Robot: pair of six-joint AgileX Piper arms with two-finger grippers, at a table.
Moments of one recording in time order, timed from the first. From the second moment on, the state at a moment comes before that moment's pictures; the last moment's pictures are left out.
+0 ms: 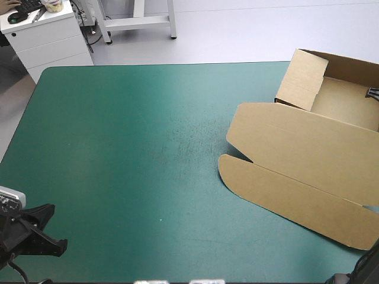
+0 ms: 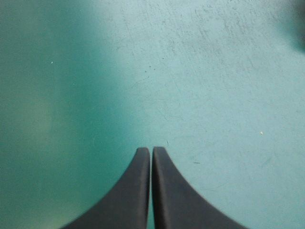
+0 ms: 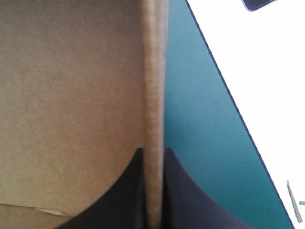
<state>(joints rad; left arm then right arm) -0.49 0.45 -0.95 0.15 1.25 -0.14 -0.46 1.98 -1.97 0.05 1.21 -0.06</state>
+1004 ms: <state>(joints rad) -0.49 0.45 -0.95 0.13 1.25 -0.14 -0.47 1.33 -1.66 0.57 1.24 -0.32</state>
